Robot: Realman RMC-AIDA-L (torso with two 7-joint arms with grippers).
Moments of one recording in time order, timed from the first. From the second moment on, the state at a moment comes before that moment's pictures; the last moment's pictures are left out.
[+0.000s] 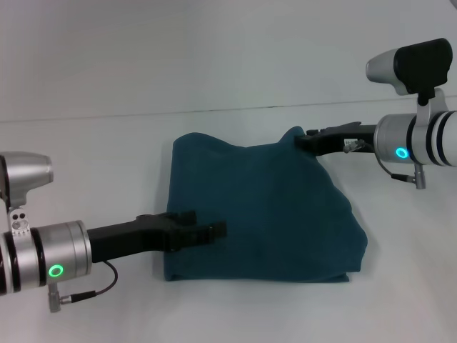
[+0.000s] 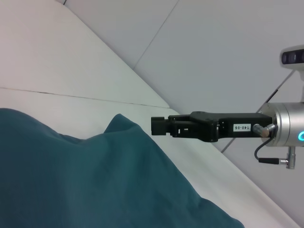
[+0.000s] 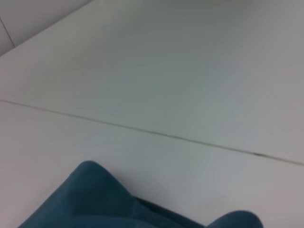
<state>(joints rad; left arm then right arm) -0.59 -2.16 0.76 0.54 1.94 1.34 -1.71 0.74 2.09 -0.96 -0.64 -2.15 -0.78 2.02</state>
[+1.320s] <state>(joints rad) -0.61 -2.16 0.76 0.54 1.94 1.34 -1.71 0.77 2.09 -0.97 -0.58 -2.15 -0.77 1.96</state>
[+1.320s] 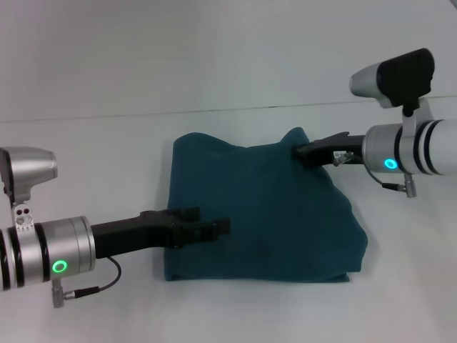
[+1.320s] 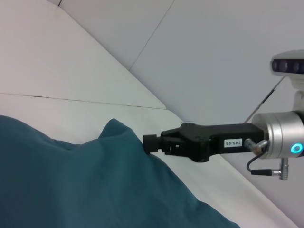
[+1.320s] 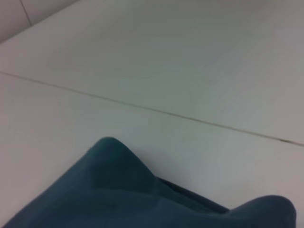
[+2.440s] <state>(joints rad) -0.60 -2.16 0.76 0.54 1.94 1.34 -1.71 0.80 2.09 -1.05 -0.63 -2.09 -0.72 1.95</state>
